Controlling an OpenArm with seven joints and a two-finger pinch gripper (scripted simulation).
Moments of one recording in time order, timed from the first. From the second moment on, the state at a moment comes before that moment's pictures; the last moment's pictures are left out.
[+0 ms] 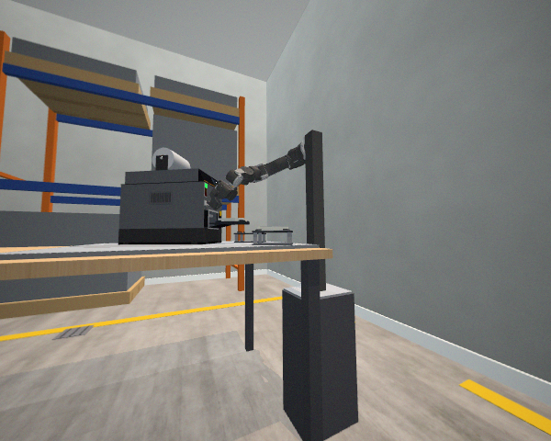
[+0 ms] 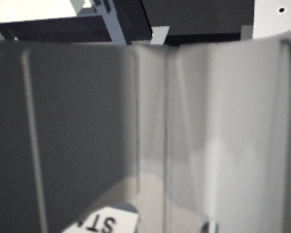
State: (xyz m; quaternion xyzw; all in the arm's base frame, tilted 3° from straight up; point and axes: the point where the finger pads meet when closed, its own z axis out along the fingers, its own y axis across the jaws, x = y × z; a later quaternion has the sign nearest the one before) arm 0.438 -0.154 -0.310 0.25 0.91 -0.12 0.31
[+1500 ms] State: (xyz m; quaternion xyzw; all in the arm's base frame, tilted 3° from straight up) arm 0.439 -0.154 -0.310 0.25 0.91 -0.12 0.31
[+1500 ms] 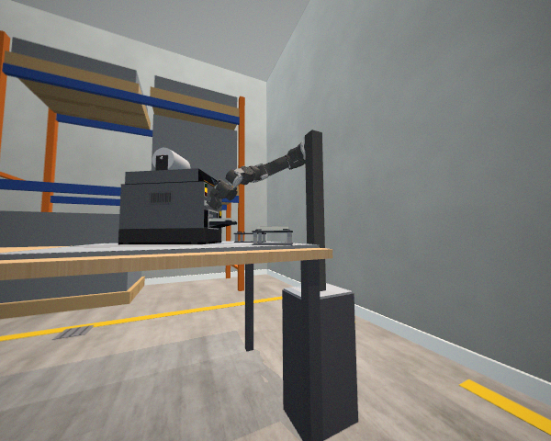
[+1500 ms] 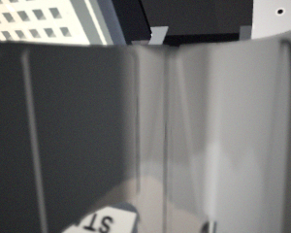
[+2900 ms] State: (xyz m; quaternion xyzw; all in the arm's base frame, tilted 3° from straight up) arm 0.405 -0.031 -0.309 0.29 0.91 0.15 0.25
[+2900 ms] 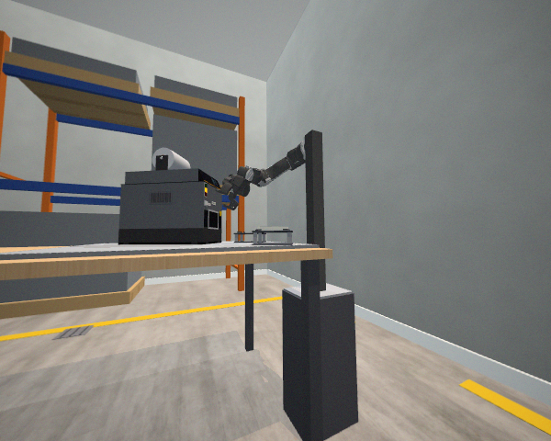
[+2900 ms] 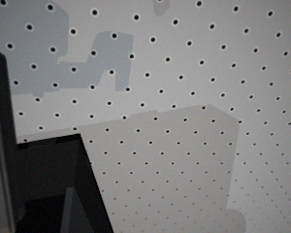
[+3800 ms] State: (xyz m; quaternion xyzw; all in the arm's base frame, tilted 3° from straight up) arm 0.388 0.076 -0.258 0.39 0.78 0.46 0.16
